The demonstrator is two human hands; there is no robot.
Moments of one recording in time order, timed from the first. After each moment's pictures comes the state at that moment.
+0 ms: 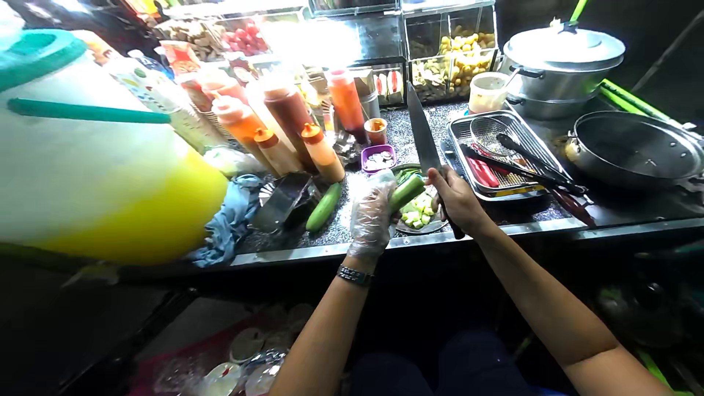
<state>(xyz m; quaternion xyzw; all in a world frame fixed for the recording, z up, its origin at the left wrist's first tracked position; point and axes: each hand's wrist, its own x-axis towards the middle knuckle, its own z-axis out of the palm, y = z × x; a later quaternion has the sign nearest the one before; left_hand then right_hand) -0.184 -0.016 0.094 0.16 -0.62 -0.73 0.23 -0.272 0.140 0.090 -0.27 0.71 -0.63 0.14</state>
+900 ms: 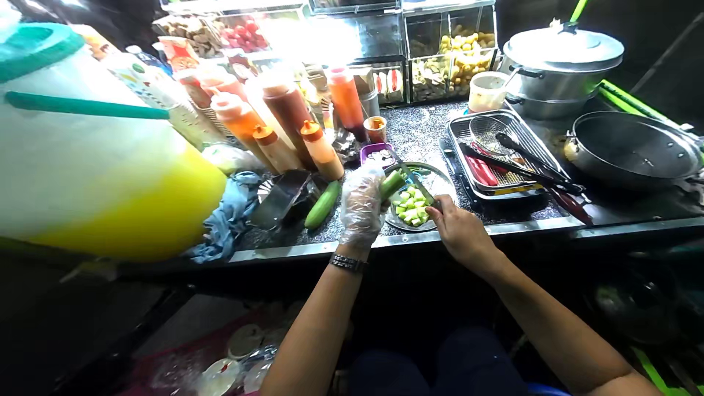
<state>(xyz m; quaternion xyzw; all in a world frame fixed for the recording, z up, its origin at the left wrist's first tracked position) -0.176 -0.025 0.106 0.19 -0.66 -0.69 0.22 -0.230 0.154 0.077 -0.34 0.88 -0.33 -0.04</state>
